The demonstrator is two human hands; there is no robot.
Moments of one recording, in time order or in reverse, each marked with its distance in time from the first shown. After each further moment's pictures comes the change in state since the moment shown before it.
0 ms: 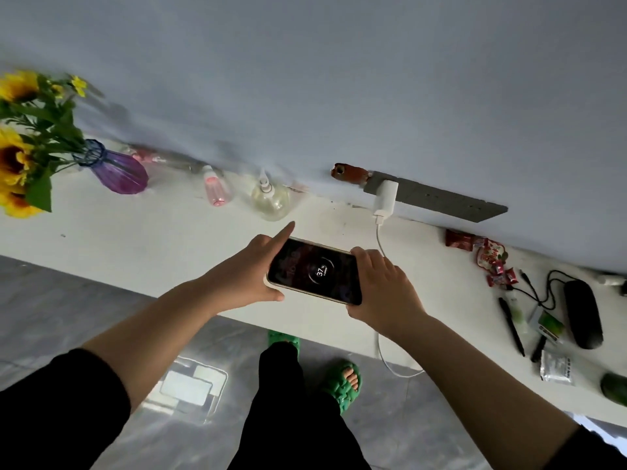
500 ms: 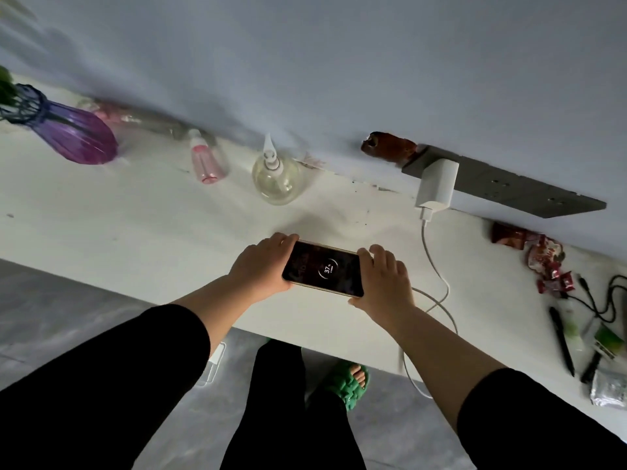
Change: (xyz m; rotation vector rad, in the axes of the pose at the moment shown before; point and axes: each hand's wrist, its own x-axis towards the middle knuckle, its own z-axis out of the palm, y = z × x) left_hand 0.106 -0.091 0.078 0.387 0.064 -0.067; right_hand 0.087 0.027 0.132 -0.162 -0.165 0.114
